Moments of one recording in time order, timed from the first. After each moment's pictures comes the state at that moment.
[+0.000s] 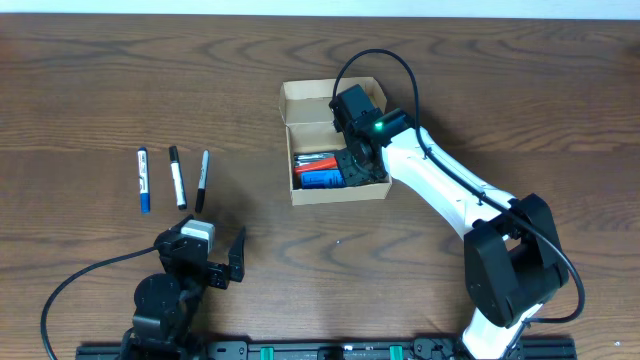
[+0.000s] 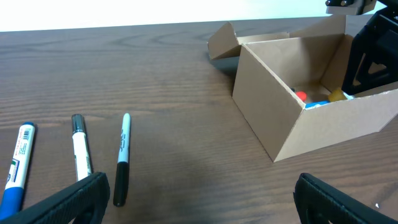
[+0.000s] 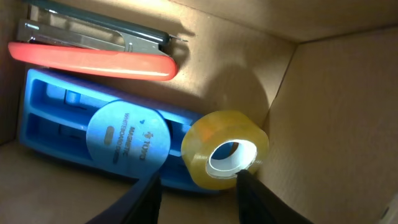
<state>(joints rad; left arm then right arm) -0.22 0.01 0.13 -0.44 0.07 -0.04 0.54 1.89 1.40 -0.86 0.08 0.18</state>
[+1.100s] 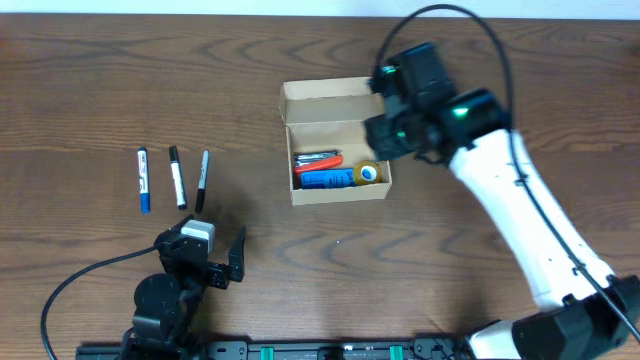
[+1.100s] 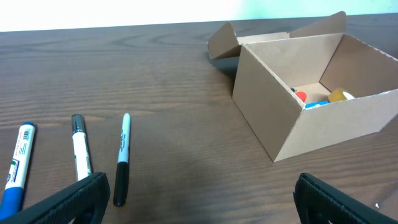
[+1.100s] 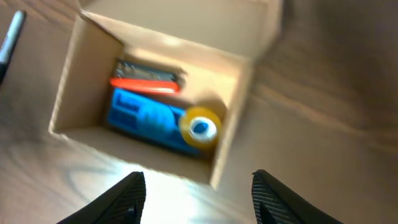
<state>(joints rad) -0.22 0.01 0.13 -0.44 0.07 -0.04 0.38 1.61 1.57 -1.10 -0.08 0.06</state>
